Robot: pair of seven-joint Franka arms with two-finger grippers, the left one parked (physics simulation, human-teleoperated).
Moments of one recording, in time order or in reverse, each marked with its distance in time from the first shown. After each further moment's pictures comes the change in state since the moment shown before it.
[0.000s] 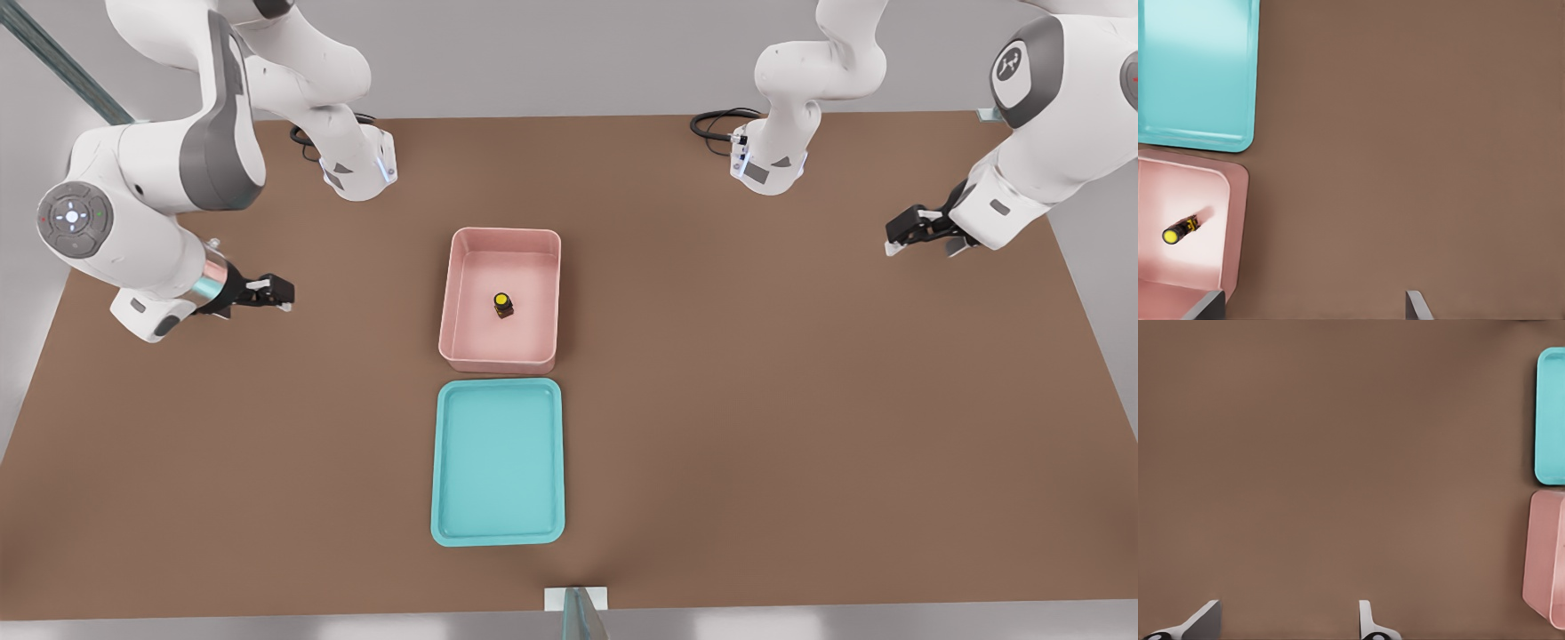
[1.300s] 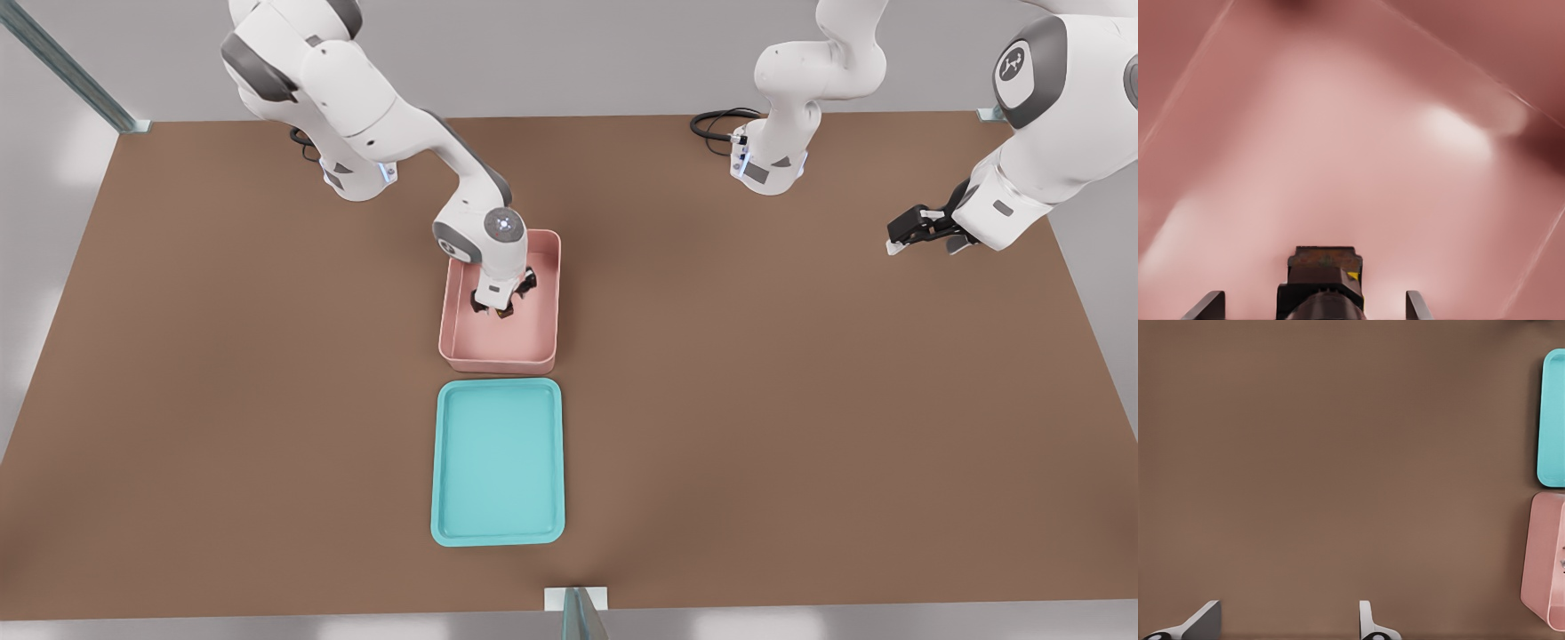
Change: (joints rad) arm 0.334 0.314 0.357 -0.726 -0.402 1.072 0.642
